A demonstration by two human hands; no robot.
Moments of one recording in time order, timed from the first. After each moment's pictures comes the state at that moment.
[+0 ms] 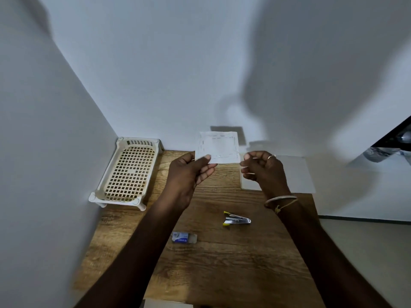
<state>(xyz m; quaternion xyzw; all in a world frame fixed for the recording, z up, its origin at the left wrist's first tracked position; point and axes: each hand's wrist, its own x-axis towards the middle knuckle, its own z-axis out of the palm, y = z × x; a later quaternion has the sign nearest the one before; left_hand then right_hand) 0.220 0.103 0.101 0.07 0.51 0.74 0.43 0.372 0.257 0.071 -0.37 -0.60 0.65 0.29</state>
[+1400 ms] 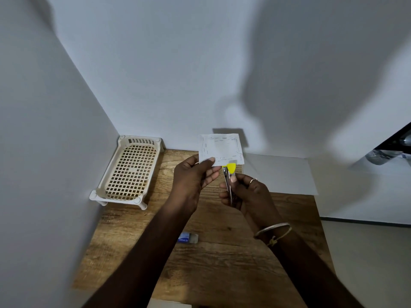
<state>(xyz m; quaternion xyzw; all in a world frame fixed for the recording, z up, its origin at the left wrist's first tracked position) 0.234 0.101 0.101 0.04 0.53 0.74 0.41 0.375 0.180 0.078 -0.31 -0.48 0.80 0.21</state>
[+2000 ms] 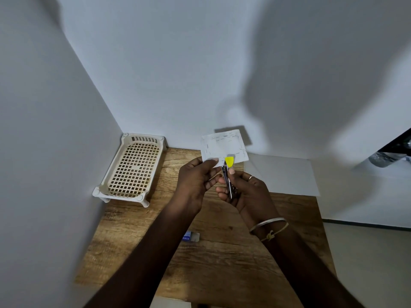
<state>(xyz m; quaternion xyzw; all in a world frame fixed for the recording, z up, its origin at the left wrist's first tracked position) 0.240 0.099 0.105 0.01 0.51 0.74 0.43 0.361 0.171 0.096 -0.34 -0.38 0.83 0.21</state>
